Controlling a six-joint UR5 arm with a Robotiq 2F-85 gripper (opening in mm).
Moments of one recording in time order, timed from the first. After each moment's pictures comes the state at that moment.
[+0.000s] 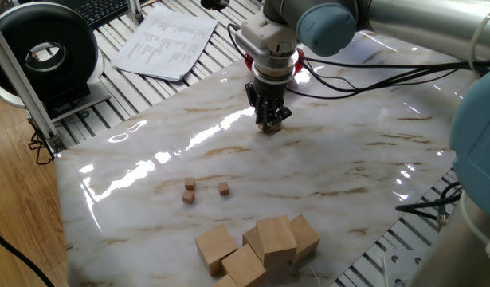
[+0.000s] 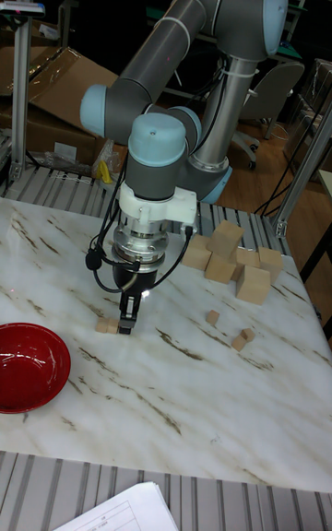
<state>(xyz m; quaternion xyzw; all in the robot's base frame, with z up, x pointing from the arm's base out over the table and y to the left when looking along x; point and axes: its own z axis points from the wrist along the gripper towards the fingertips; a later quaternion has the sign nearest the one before) 0.534 -0.023 0.014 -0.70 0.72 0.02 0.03</state>
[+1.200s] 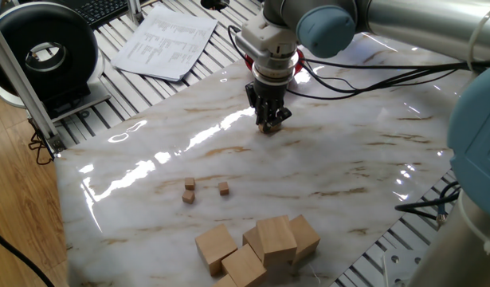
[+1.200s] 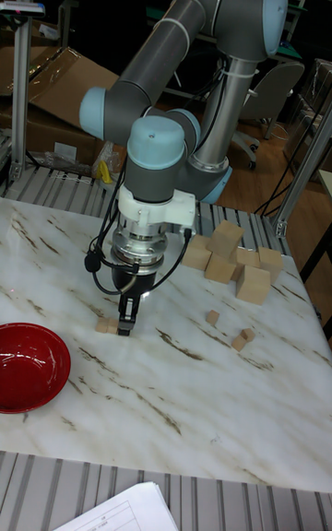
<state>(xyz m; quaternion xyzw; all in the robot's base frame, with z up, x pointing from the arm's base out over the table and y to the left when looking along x) 0.535 -0.024 0.010 -0.70 0.72 0.02 0.03</state>
